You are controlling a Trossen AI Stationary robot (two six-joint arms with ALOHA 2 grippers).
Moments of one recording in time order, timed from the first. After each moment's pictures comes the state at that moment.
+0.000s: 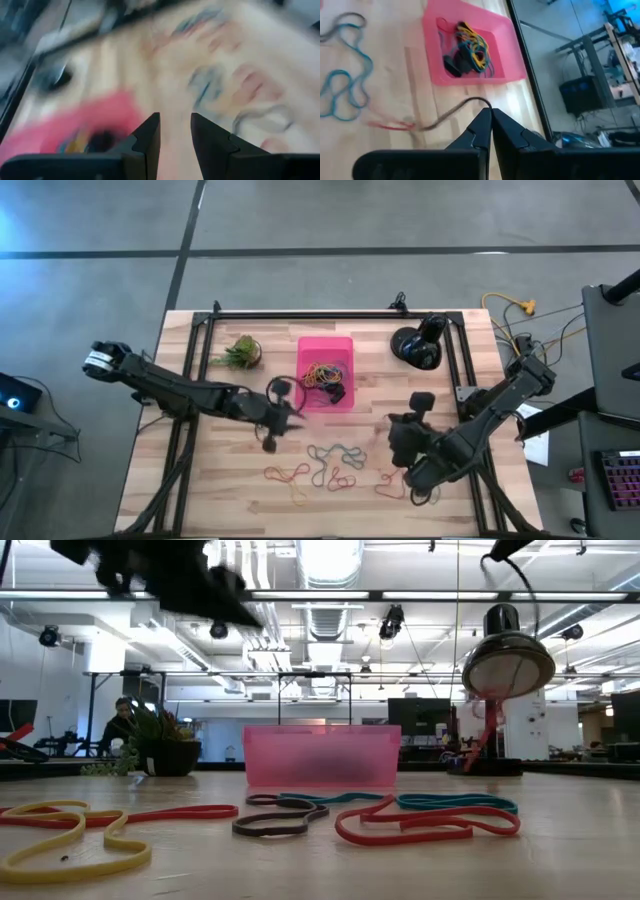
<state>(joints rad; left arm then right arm) -0.25 1.25 0.73 0.04 -0.18 0.22 0.71 1.61 1.44 -1.42 0.91 0.79</state>
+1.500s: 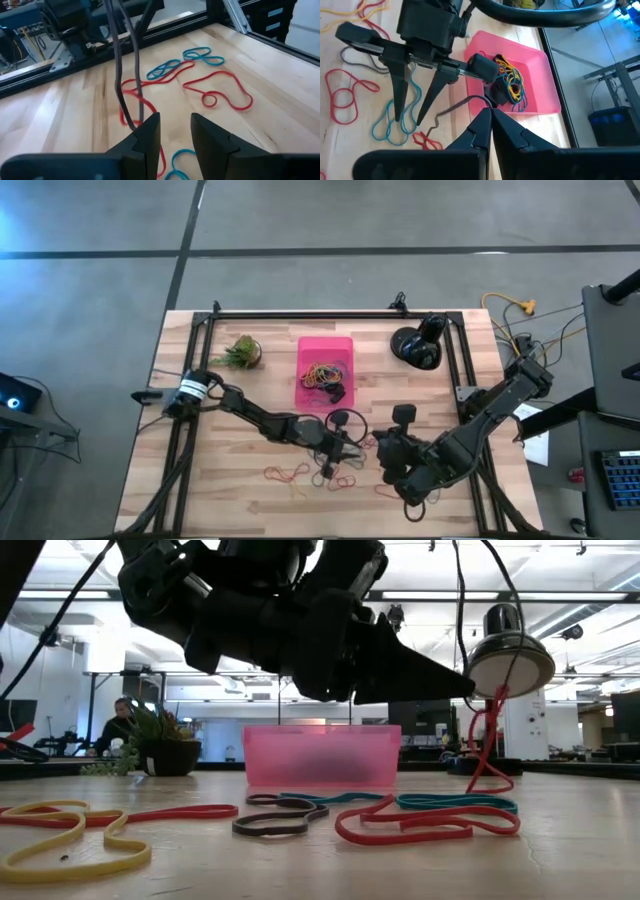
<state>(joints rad) -0.26 2.06 1.07 0.76 -0.06 0.22 0.70 1.64 1.45 -1.11 0.86 0.53</state>
